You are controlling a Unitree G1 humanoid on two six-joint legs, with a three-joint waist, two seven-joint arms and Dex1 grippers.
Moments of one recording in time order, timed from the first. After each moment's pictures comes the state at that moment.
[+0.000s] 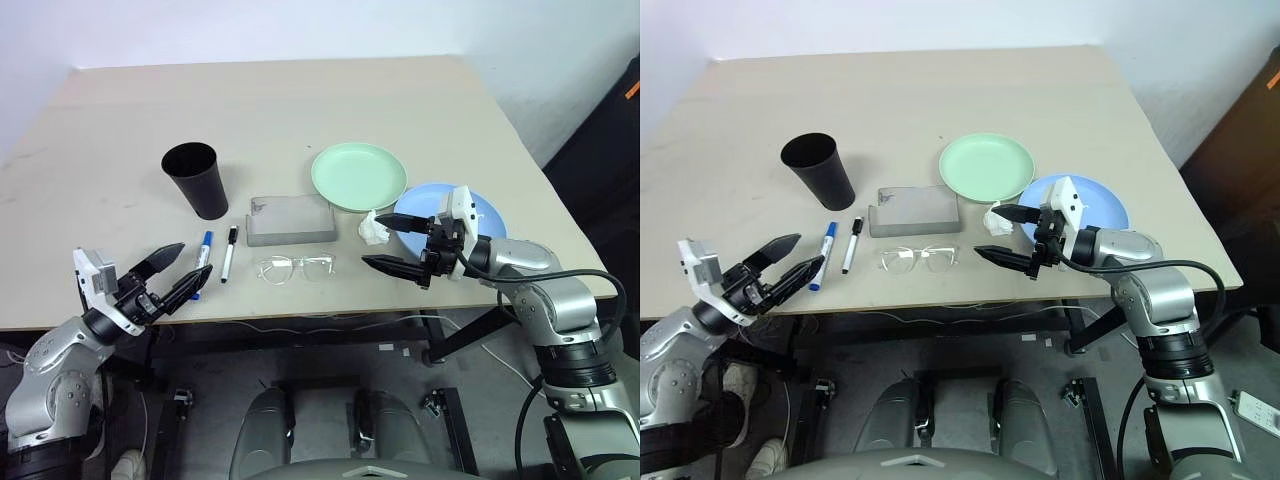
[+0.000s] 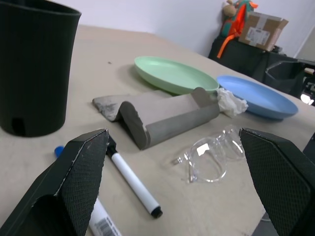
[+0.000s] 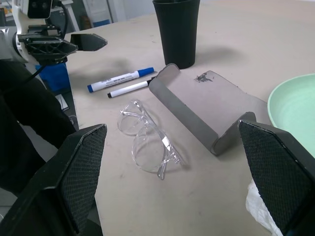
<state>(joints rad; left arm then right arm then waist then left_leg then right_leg) 0.07 0.55 0.41 -0.09 -0.73 0.25 -0.98 -0.40 -0.58 0.00 -0.11 0.53 0.47 1.03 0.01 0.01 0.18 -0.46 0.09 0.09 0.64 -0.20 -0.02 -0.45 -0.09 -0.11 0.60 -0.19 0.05</state>
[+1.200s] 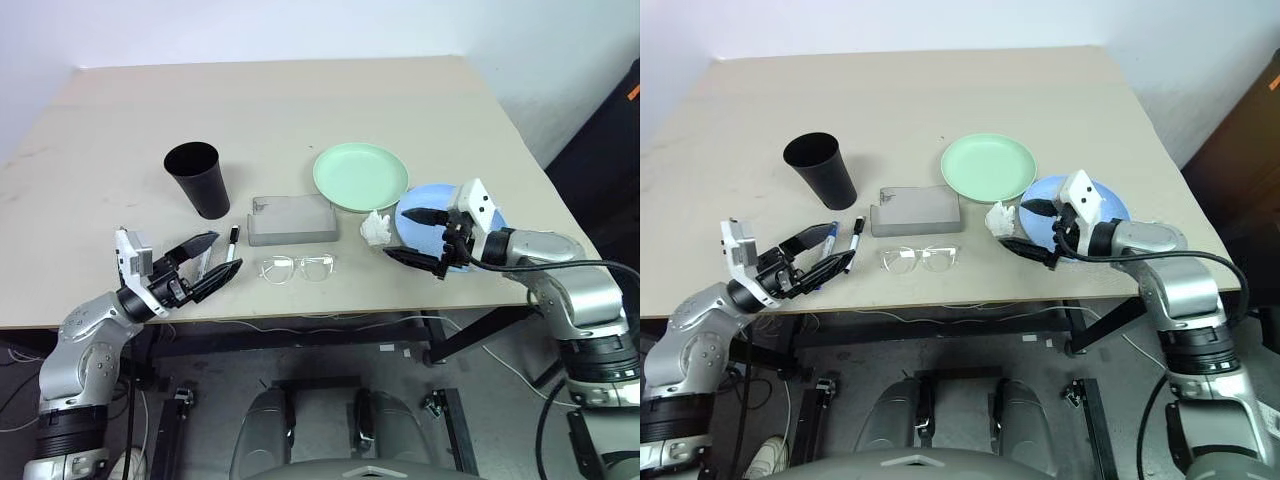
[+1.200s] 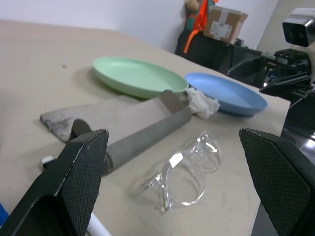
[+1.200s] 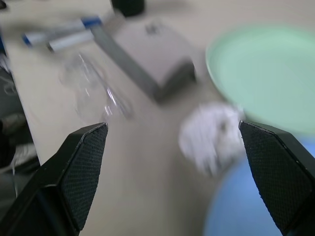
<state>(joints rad) -0.09 0.54 0.27 -0.01 -0.67 0.25 -1.04 -0.41 -0.73 0.00 -0.11 0.43 0.59 0.96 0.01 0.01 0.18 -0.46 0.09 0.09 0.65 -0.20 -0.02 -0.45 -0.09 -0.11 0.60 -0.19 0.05</state>
